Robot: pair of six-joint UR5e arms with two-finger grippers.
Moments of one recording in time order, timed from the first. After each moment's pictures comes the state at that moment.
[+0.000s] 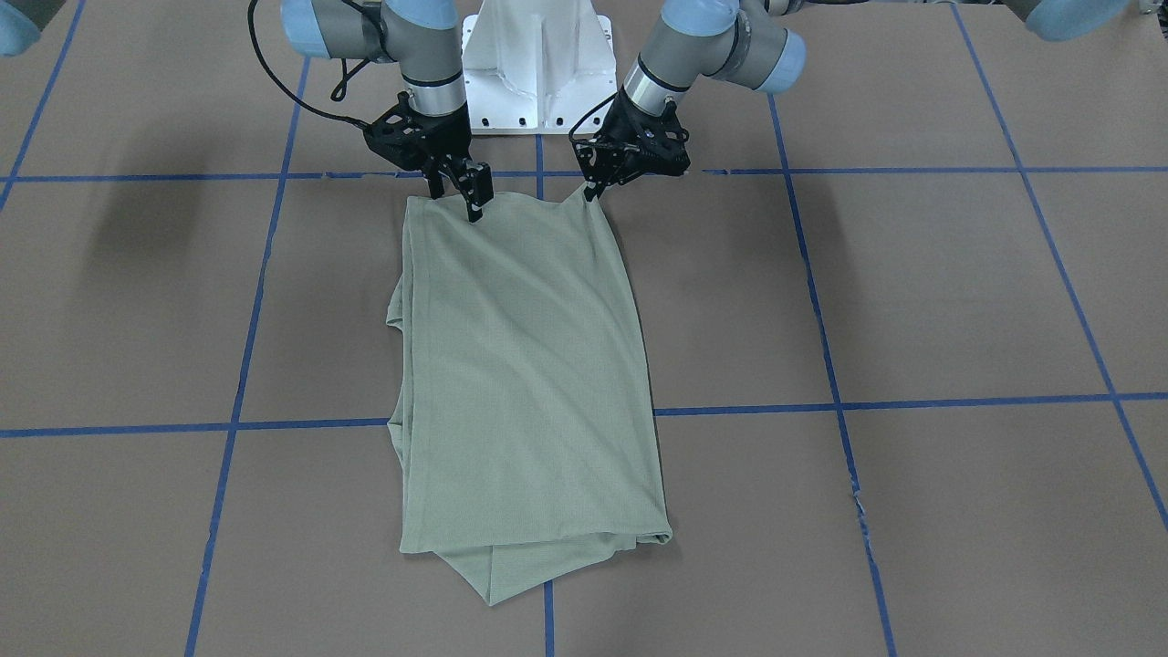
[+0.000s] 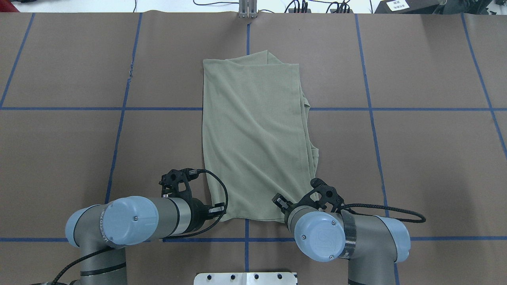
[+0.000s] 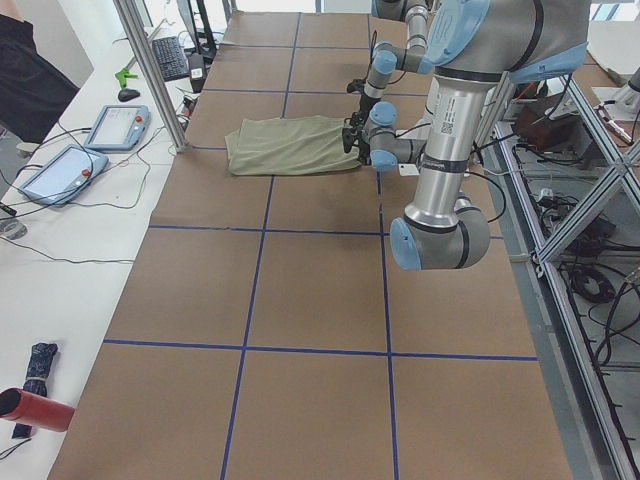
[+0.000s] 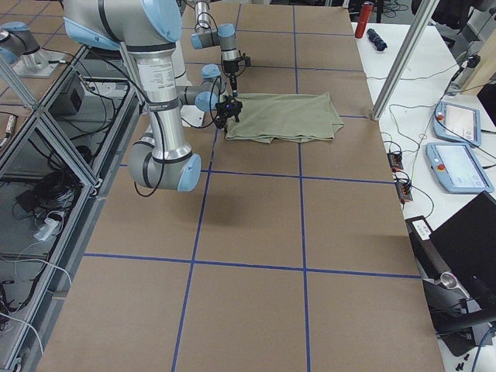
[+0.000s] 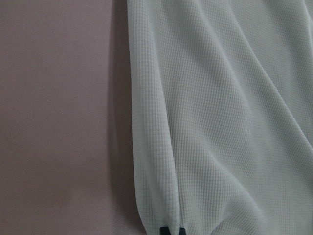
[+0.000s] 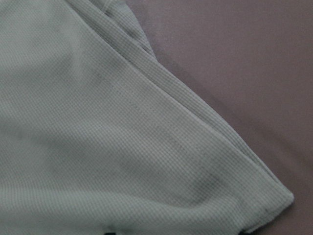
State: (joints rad) left arm -0.23 -1.94 -1.83 -2.14 -1.62 -1.63; right arm 0.16 -1.18 1.89 -1.48 1.44 2.20
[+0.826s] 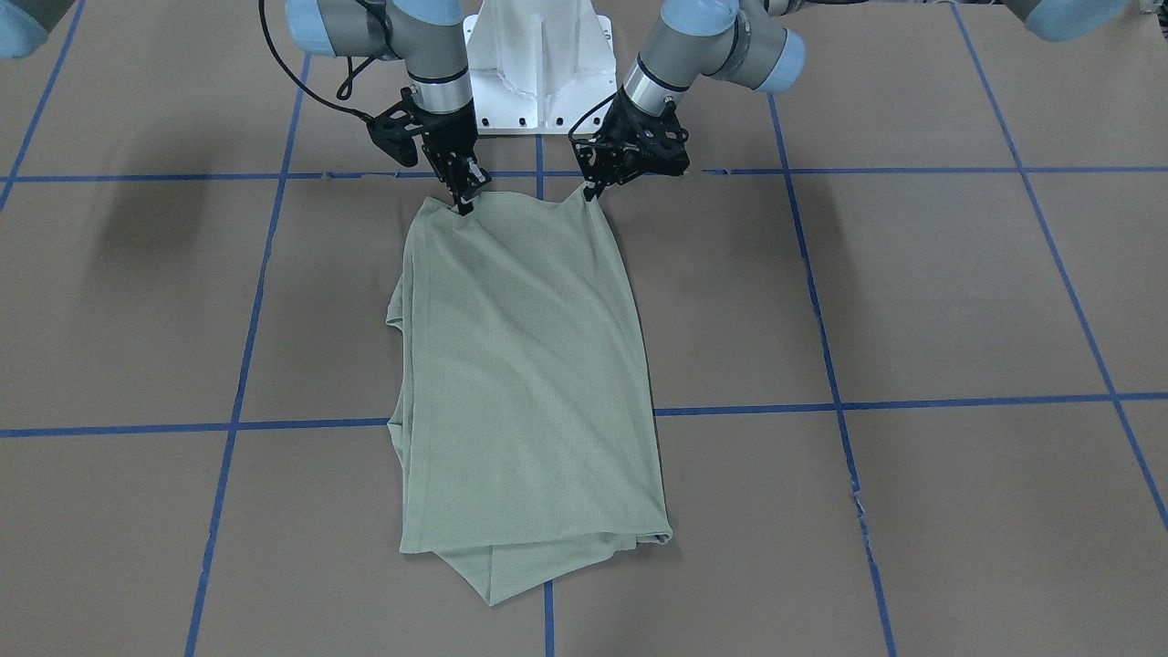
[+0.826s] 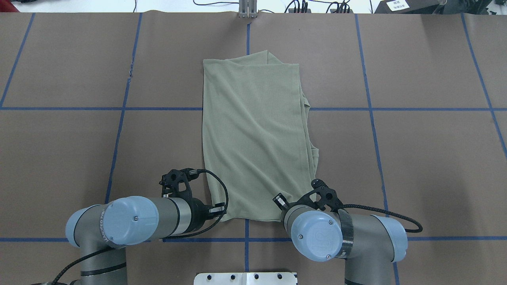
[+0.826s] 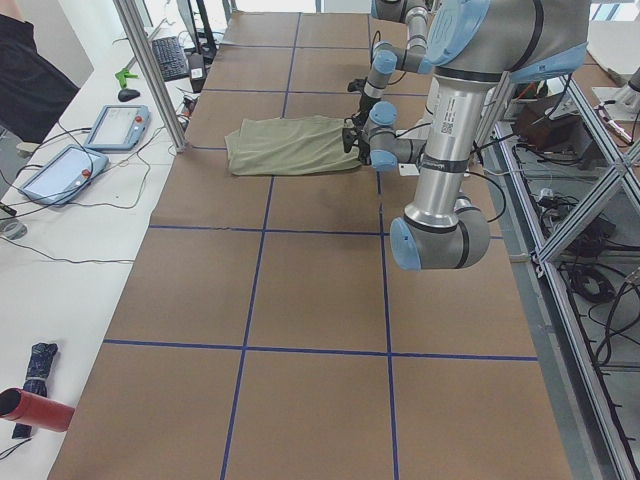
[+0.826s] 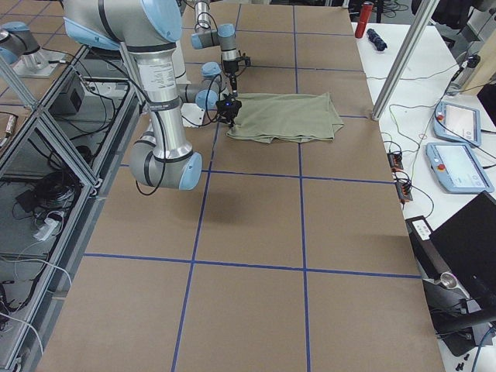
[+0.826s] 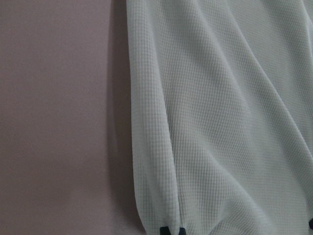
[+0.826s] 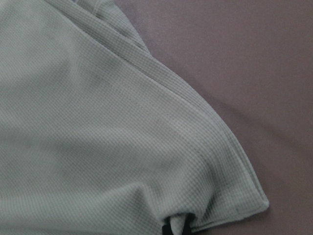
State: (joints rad) left arm -0.23 -1.94 -1.83 -2.14 -1.62 -1.63; right arm 0.16 -1.16 1.89 -1.49 1.44 2.32
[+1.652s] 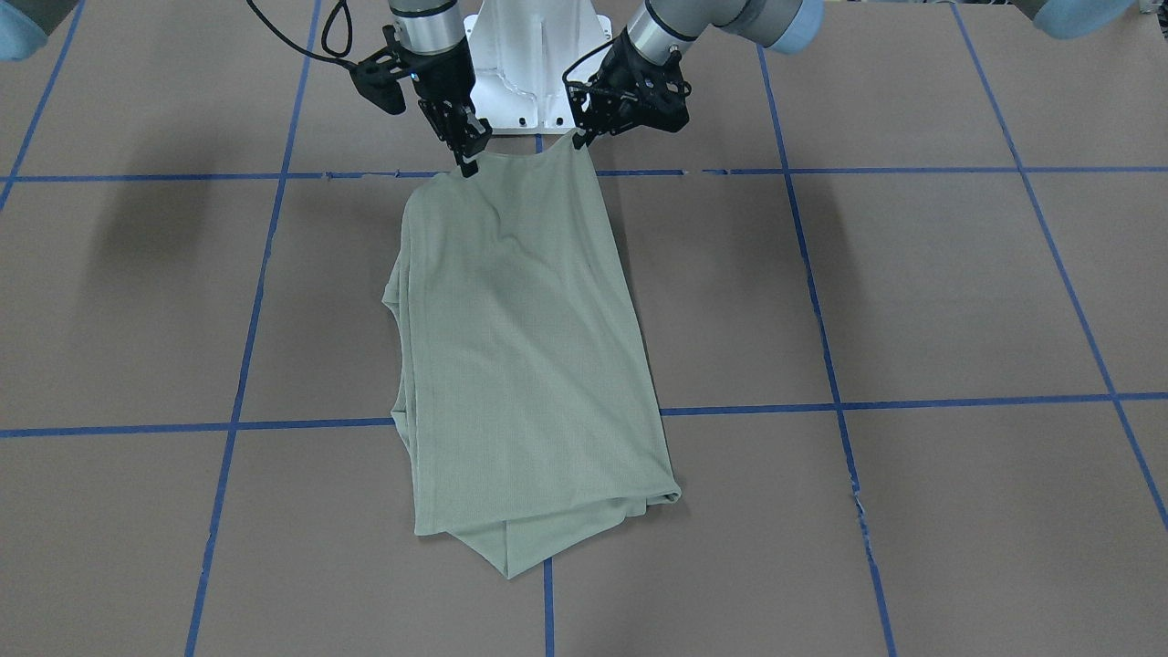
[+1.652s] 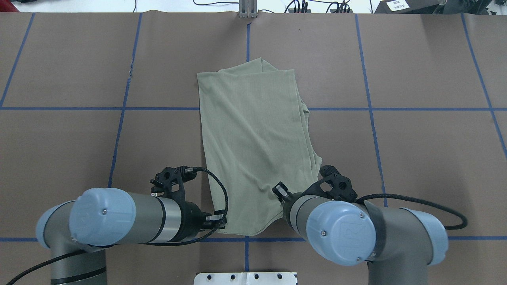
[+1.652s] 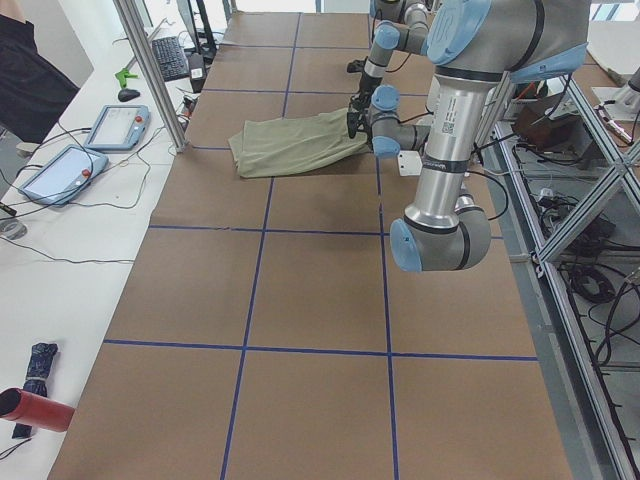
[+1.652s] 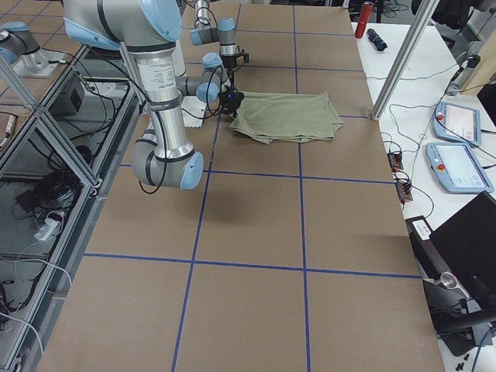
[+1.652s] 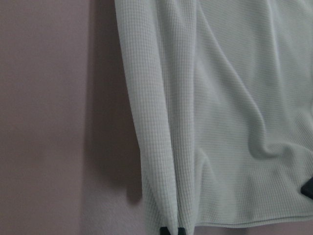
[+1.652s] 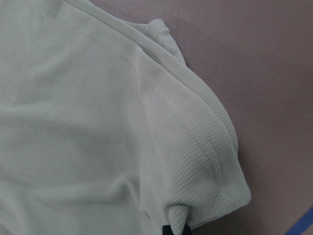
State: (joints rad) left arm -0.25 -1.93 -2.08 -1.97 -1.77 -1.62; right arm 0.19 -1.15 2.18 -1.69 1.46 2.31
